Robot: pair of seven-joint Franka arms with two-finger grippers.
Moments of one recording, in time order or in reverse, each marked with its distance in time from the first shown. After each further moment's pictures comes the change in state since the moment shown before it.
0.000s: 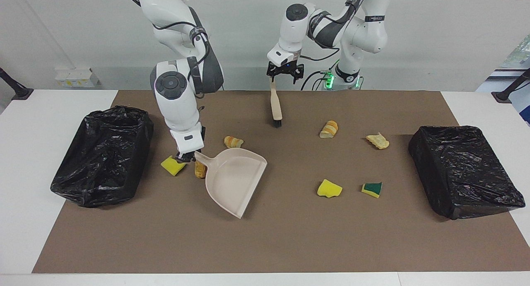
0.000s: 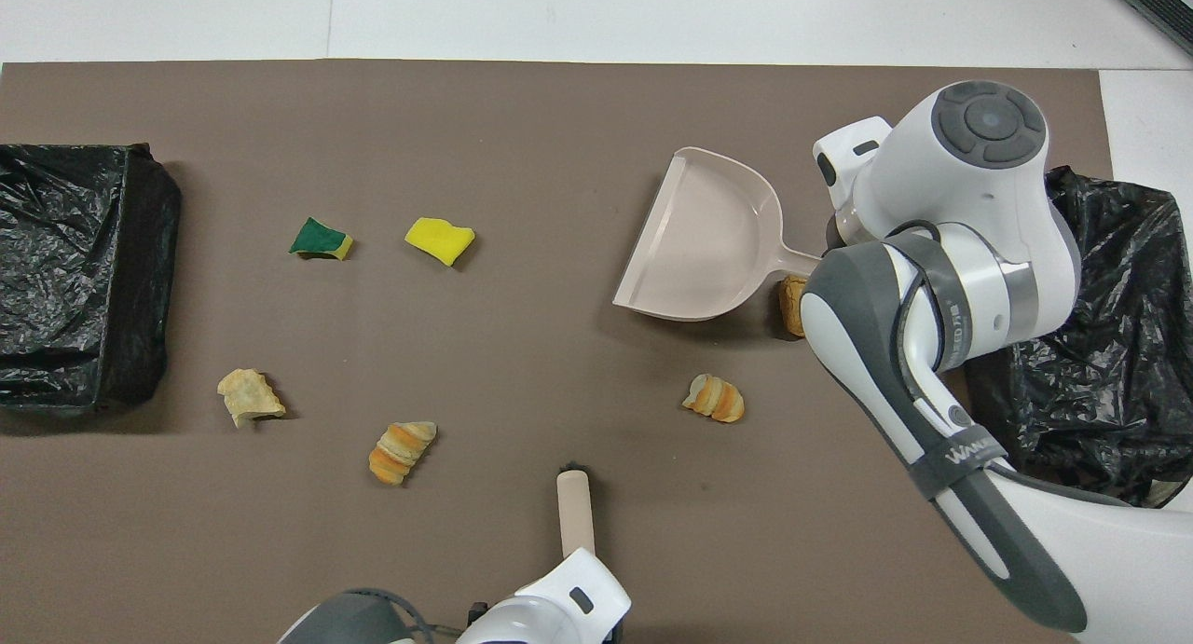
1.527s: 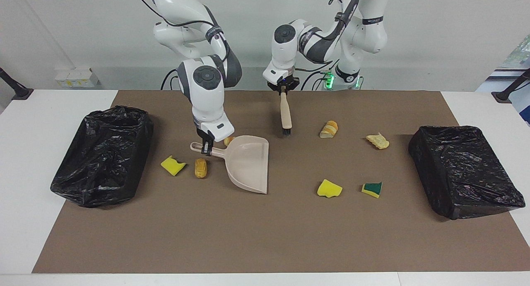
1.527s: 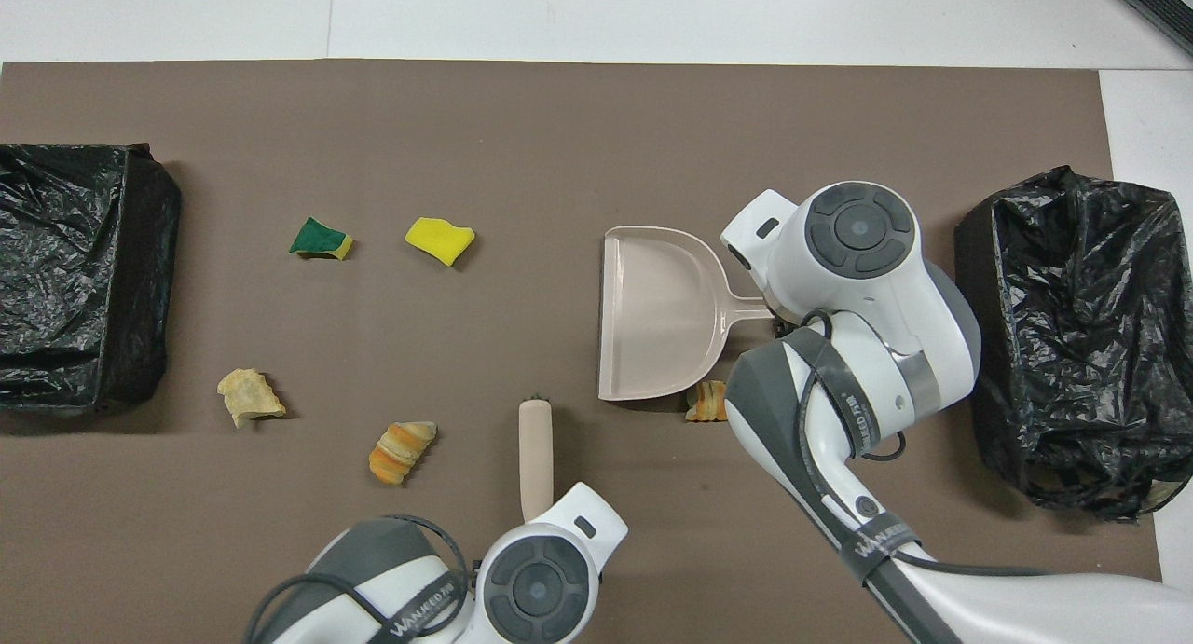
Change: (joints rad) left arm 0.082 0.140 0.034 0.114 0.098 -0.095 0.016; right arm 0.125 -0.067 0.010 -0.158 -0.084 0.109 -0.146
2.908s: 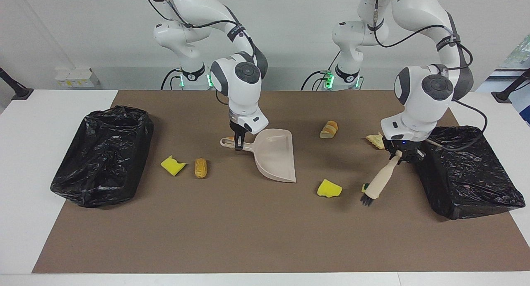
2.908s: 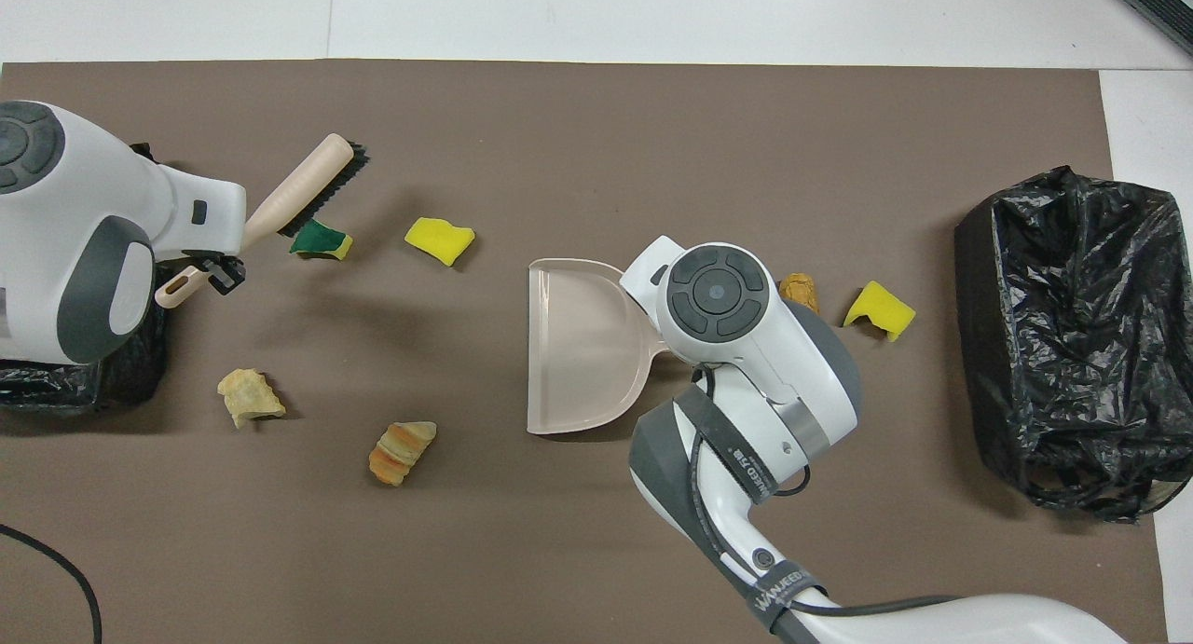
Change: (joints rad) left arm 0.807 0.367 0.008 0.520 0.267 0.069 1.538; right arm 0.147 0.037 -0.002 -0.001 0.000 0.031 0.123
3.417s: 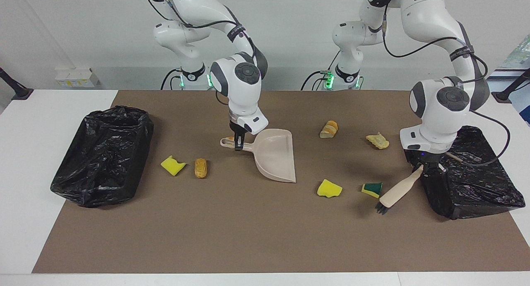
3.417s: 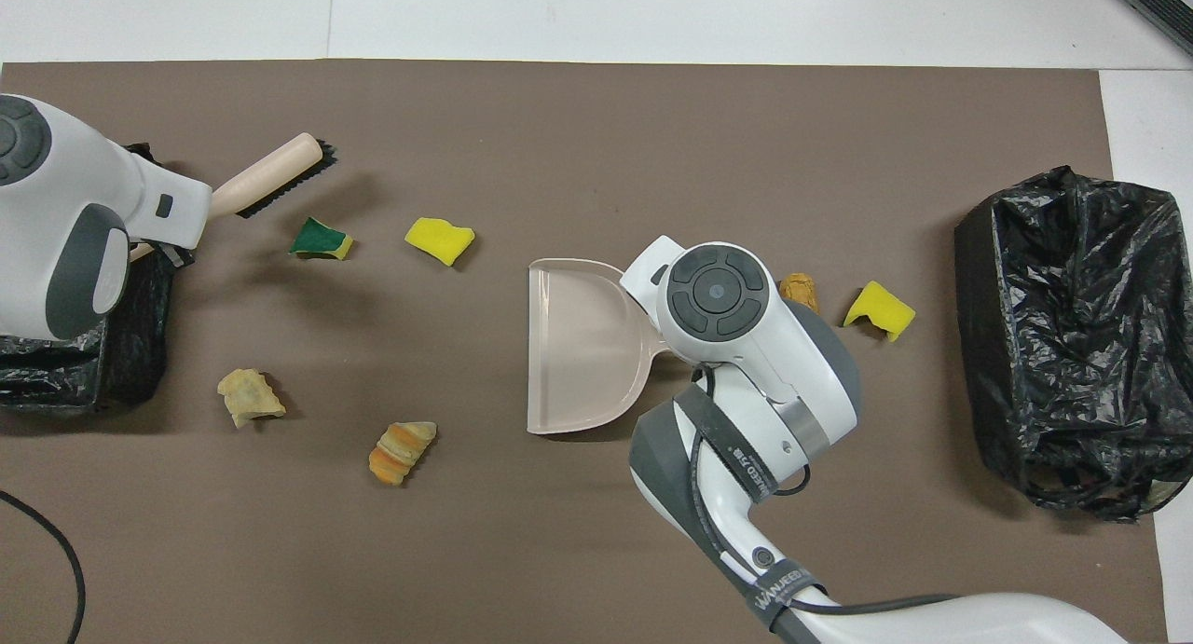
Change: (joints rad) left arm 0.064 0.096 -0.007 0.058 0.170 0.076 0.149; right arm 0.000 0.002 0.000 0.000 0.000 0.000 0.000
